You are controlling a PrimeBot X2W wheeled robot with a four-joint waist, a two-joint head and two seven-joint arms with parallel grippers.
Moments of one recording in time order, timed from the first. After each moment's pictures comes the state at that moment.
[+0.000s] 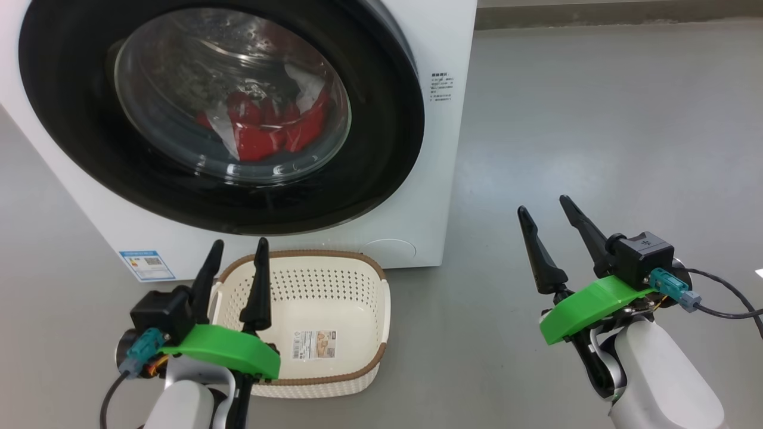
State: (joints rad) left arm -0.36 0.03 -0.15 0.44 -0.36 -0.02 -0.25; right arm -0.37 -0.05 0.14 0.48 0.31 0.13 -0.26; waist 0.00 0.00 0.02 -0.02
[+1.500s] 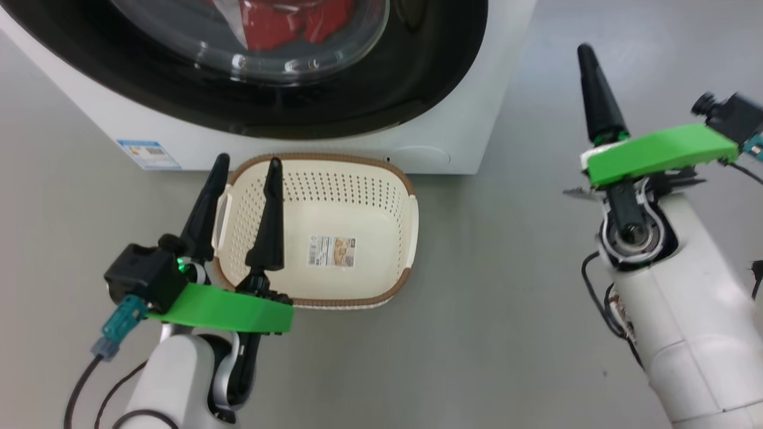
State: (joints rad) left arm -0.43 0.03 -0.18 0.19 -0.36 -0.04 -0.25; right arm -0.71 -0.06 0.14 0.52 1.20 0.13 -0.16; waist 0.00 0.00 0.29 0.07
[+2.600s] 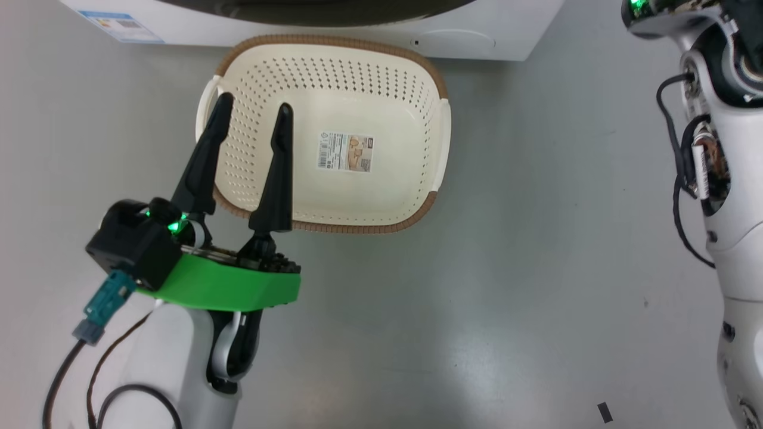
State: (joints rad) left arm -0.52 0.03 -0.19 0.10 -0.35 -0.06 -0.25; right arm -1.07 -0.12 0.09 0.45 1.62 0.13 0.26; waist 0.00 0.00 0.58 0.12
